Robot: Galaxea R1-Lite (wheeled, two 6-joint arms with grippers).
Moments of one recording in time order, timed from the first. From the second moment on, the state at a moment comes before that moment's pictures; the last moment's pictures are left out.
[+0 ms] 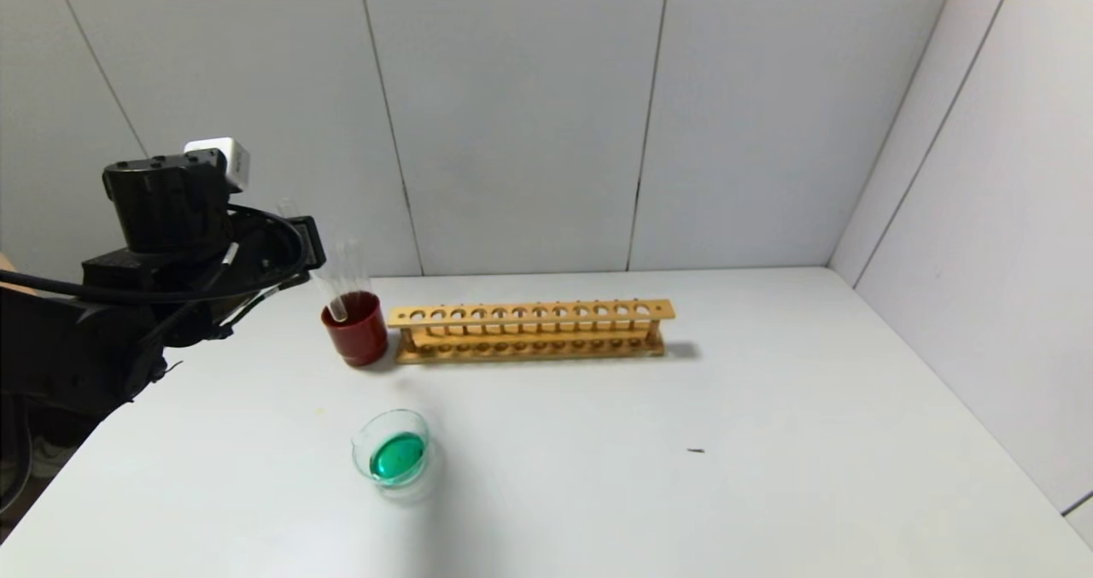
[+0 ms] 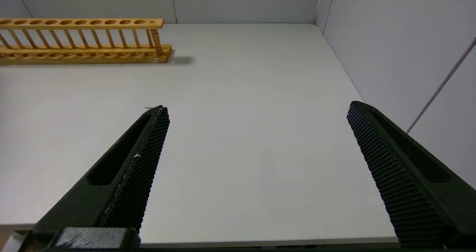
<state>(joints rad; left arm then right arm) -0.15 1.74 -0.85 -0.77 0.24 -0.14 0.00 0.00 0.00 0.00 0.00 0.00</state>
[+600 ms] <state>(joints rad) -0.11 1.90 -0.93 -0.84 0.23 -0.11 0.00 0.00 0.00 0.00 0.00 0.00</state>
